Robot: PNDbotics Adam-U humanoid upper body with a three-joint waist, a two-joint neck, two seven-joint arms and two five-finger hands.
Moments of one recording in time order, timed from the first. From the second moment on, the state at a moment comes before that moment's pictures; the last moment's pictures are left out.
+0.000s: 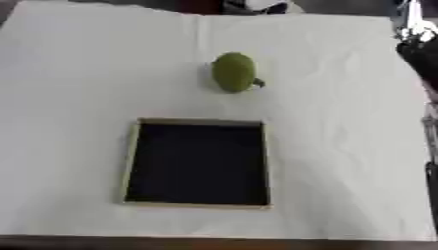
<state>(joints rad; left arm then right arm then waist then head) -0.20 0.24 0.42 -1.98 0.23 -0.19 -0.01 -0.33 -0.44 -0.22 -1.98 0.05 -0.19 -0.09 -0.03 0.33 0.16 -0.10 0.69</state>
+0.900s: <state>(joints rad) -0.20 0.25 0.42 -1.98 0.23 -0.19 -0.01 -0.32 -0.70 -0.15 -1.98 0.18 -0.15 -0.07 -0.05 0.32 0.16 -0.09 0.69</state>
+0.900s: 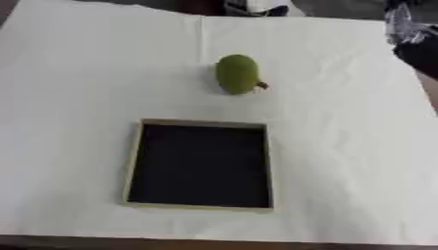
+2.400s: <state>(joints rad) -0.20 0.25 0.41 -1.98 0.22 -0.18 -0.04 -0.64 -1.10 0.26 -1.95 0.31 -0.08 0.37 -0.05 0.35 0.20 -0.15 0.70</state>
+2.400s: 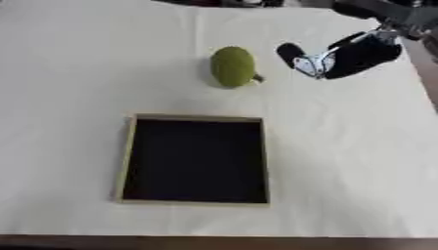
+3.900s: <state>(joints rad) -0.20 0.25 0.40 -1.98 0.23 -0.17 -0.06 -1.00 -0.73 0.39 -1.25 0.41 -0.09 0.74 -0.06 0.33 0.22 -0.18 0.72</state>
